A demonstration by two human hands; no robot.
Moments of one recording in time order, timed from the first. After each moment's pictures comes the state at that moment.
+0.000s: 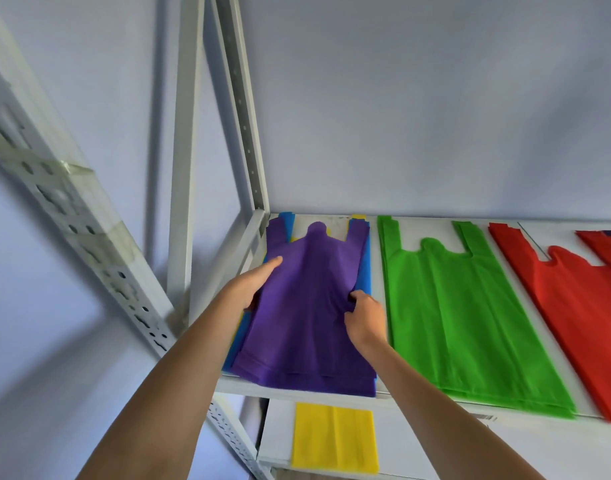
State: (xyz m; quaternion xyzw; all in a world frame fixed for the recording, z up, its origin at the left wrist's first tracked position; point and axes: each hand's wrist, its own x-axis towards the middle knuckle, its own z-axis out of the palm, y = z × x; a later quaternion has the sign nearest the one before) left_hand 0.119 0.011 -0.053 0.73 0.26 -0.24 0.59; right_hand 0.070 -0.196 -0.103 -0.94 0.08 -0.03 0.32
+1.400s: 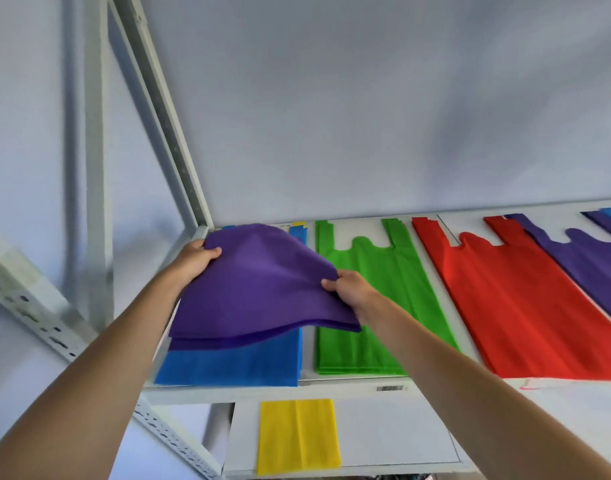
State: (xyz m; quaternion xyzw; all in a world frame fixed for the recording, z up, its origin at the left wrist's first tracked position) left_hand 0.105 -0.039 0.023 0.85 0.13 0.00 0.50; right_hand 0.052 -0.302 -0.025 -0.69 0.12 0.14 0.70
